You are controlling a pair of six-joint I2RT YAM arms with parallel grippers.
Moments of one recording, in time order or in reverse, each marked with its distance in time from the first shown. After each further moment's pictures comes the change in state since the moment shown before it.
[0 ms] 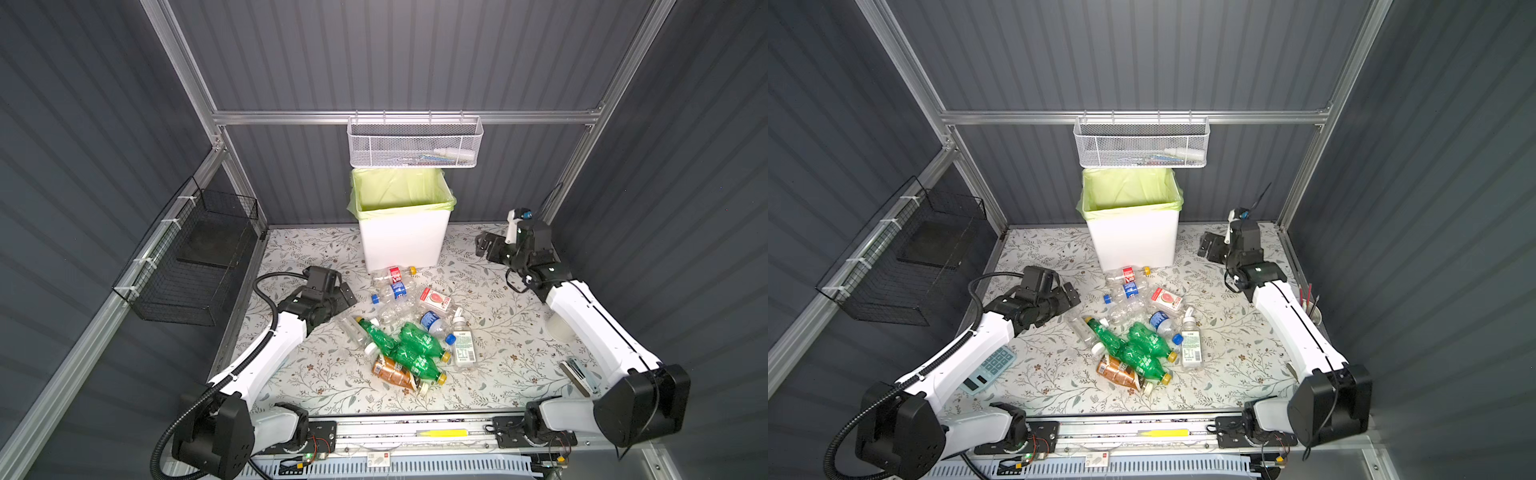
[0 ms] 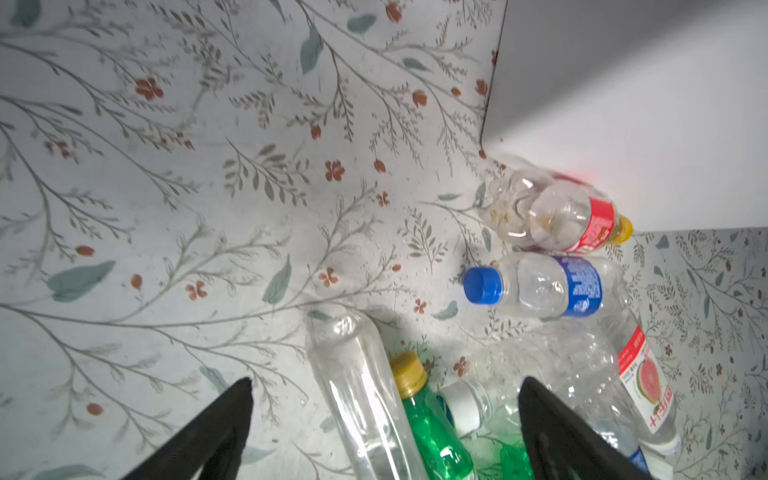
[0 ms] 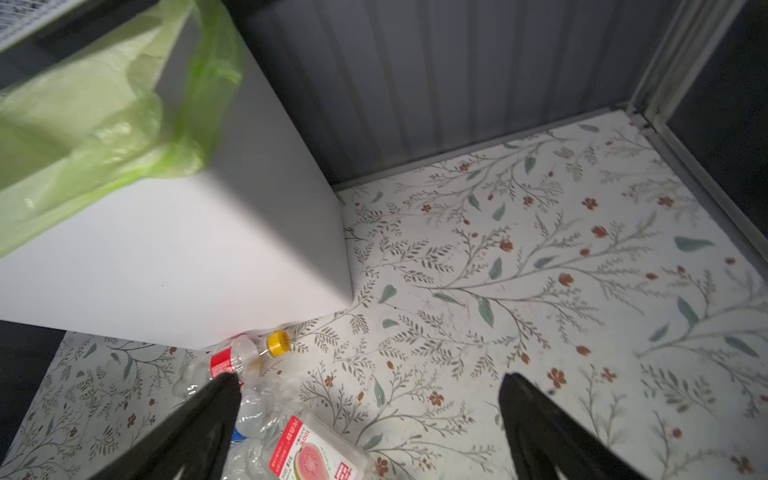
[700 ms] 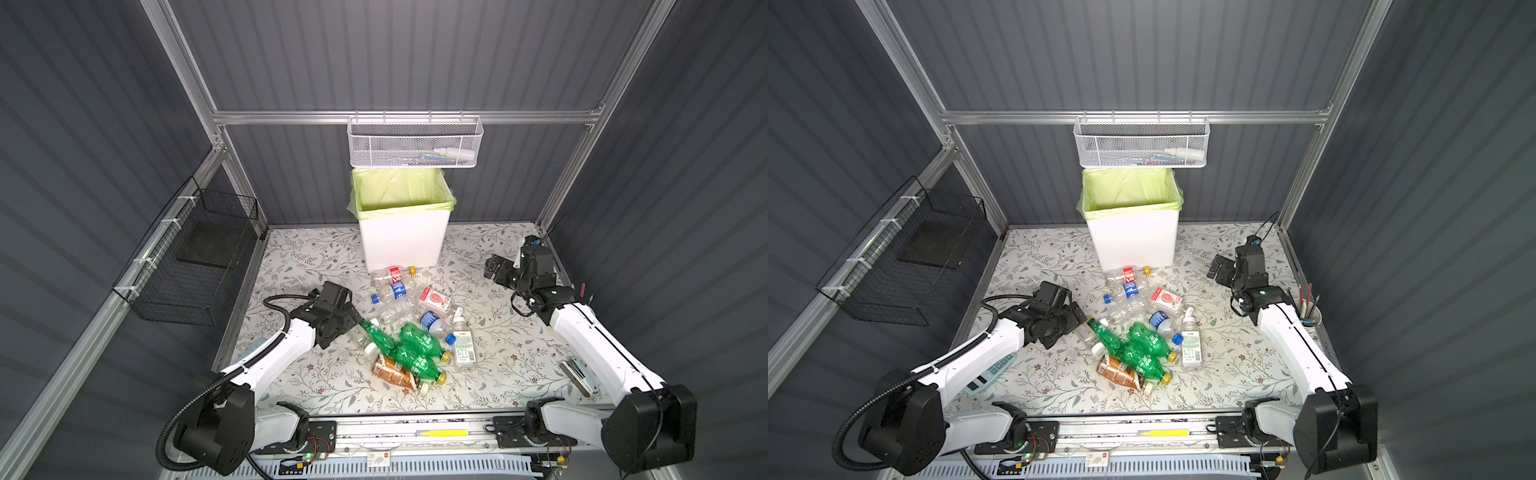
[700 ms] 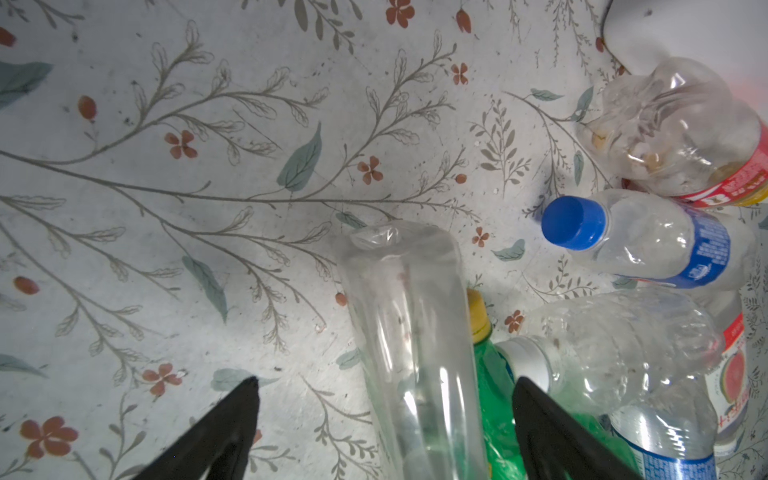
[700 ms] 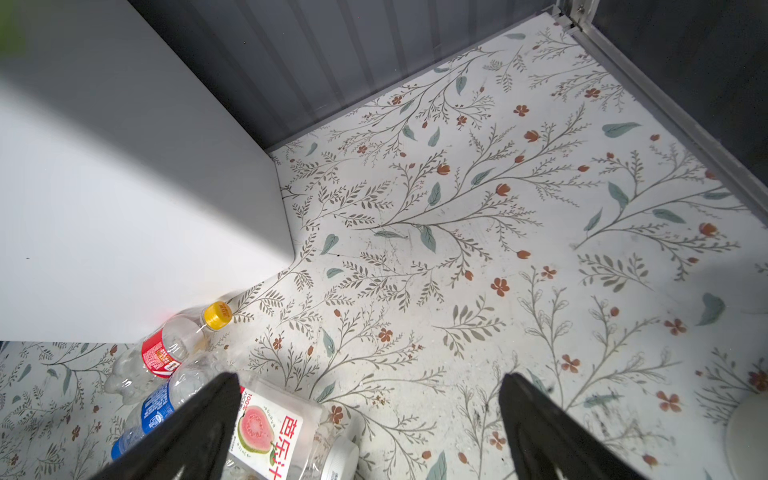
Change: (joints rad) left arm -0.048 0.043 -0.116 0.007 0.029 -0.182; right arm -0.032 -0.081 -0.194 0.023 0.047 0.078
